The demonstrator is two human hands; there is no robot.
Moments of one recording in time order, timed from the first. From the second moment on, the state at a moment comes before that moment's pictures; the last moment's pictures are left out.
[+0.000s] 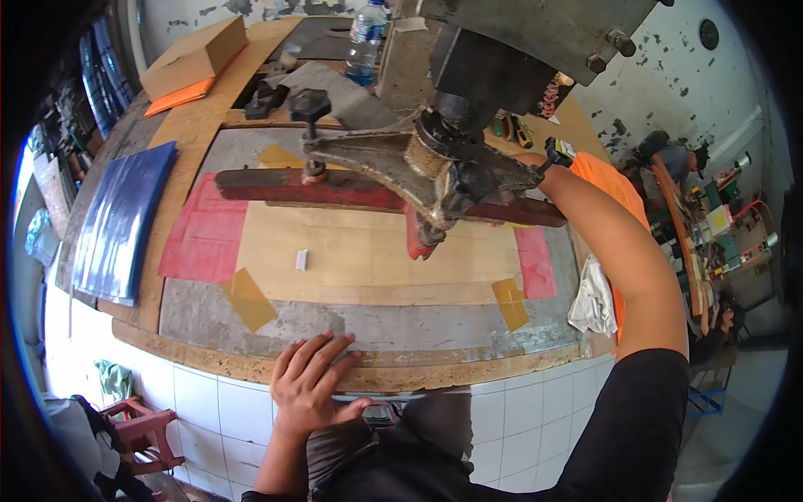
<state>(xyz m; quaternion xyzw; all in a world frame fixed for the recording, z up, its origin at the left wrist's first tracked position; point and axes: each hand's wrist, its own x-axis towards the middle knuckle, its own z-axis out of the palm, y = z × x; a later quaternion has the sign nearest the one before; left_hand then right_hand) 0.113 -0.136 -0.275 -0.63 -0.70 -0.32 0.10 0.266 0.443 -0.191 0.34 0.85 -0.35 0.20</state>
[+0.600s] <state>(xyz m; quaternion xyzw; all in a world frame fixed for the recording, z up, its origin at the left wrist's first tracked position) 0.116 -0.142 -0.262 -0.64 -0.70 -0.33 0.07 0.393 0.211 -0.135 0.32 0.85 -0.16 -0.39</state>
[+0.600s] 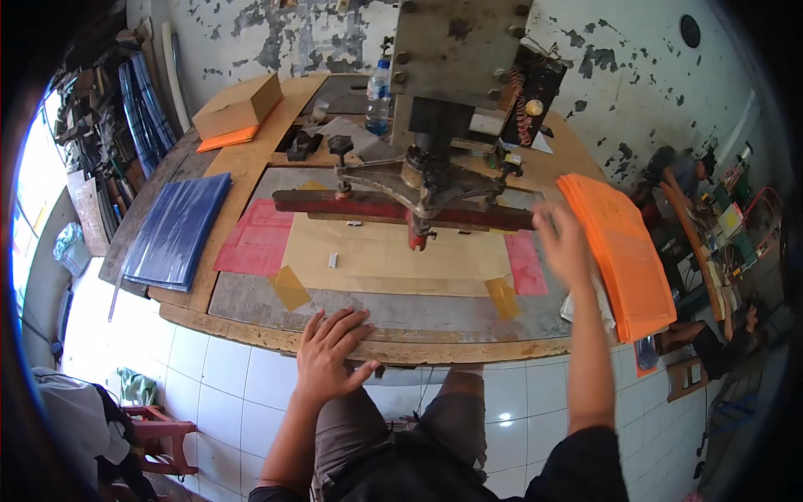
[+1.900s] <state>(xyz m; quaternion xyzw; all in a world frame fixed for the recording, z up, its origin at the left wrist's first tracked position) 0.056 -0.088 -0.222 -0.62 -0.68 -0.38 -0.01 0.418 0.120 -0.239 0.28 0.90 -0.20 -0.27</state>
